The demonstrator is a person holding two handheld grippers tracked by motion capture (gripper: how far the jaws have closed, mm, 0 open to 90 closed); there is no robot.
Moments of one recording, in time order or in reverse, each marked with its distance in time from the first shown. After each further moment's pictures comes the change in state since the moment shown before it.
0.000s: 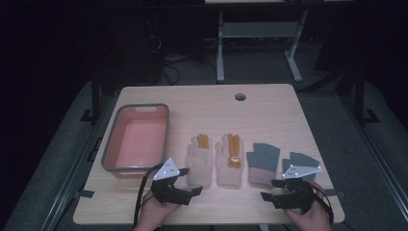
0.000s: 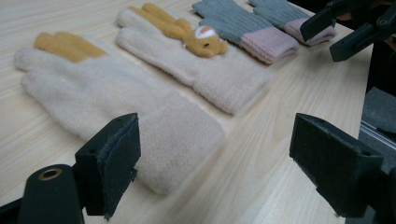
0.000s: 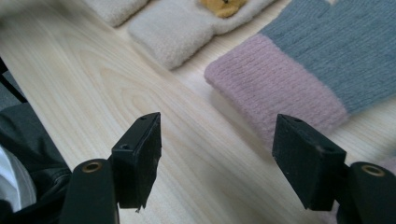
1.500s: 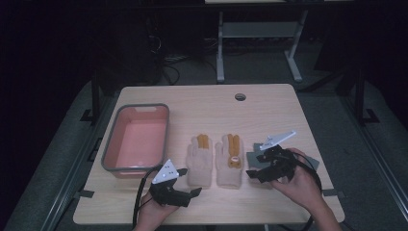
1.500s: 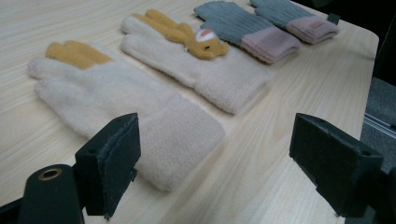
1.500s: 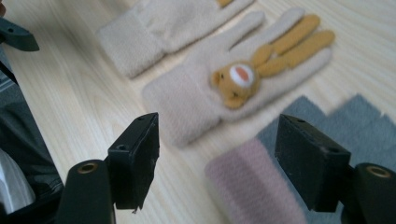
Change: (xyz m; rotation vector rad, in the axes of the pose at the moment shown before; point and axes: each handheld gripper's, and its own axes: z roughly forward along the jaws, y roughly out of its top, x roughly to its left) left arm -0.005 0.001 -0.007 -0.015 0.030 0.039; right arm 0.010 0.104 0.008 0.125 0.019 -0.175
